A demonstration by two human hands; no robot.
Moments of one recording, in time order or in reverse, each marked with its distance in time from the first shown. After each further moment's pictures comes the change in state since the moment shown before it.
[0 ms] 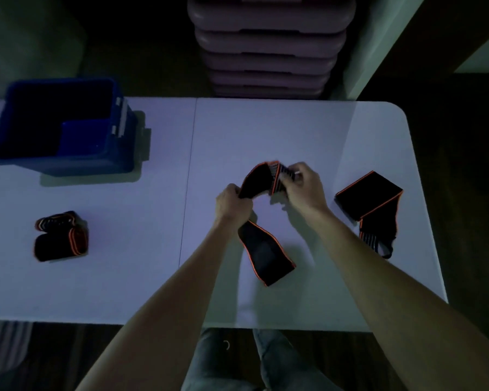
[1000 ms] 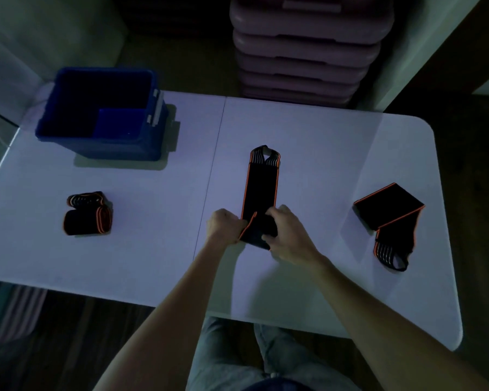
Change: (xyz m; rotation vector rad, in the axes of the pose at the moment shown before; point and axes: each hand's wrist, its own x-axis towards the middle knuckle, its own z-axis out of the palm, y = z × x) left_hand -0.020 -0.065 -0.021 -0.193 0.065 -0.209; right_hand -0.068 0.034 0.042 -0.479 -0.443 -0.359
